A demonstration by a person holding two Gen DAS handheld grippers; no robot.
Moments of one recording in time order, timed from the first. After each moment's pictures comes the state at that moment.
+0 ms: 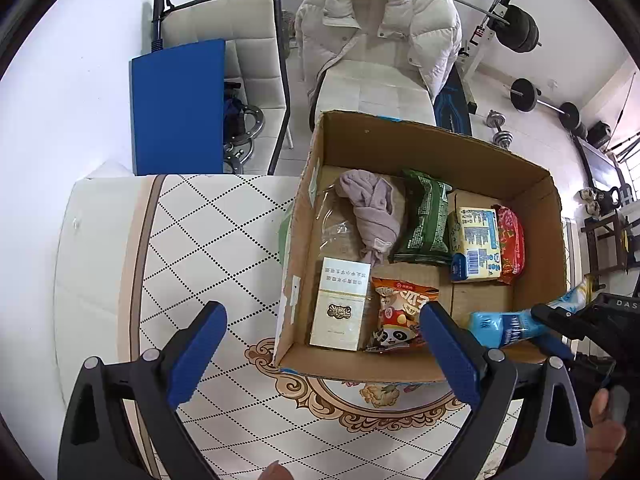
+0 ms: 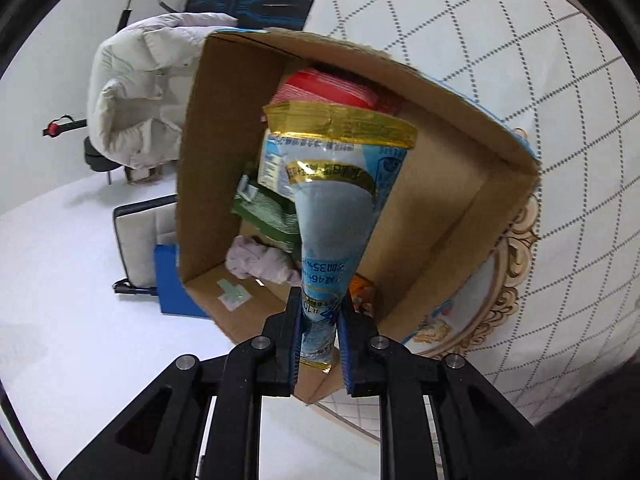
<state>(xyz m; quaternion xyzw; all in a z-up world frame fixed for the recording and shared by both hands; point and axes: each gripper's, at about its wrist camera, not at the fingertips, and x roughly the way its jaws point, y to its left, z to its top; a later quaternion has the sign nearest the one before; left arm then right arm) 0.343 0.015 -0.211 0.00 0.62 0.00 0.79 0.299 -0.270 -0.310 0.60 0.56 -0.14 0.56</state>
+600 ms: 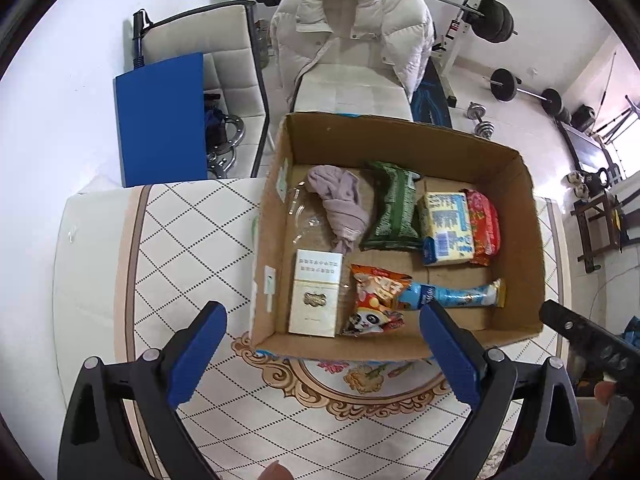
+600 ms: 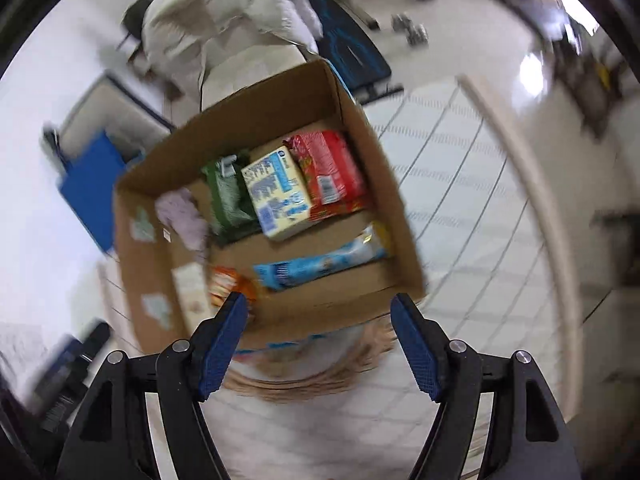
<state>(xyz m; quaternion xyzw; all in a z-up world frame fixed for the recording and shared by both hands) 0.323 -0.013 -0.197 0.01 0.61 -0.03 0.79 0.308 -0.244 -0.235 0.16 0.64 -0.11 0.75</state>
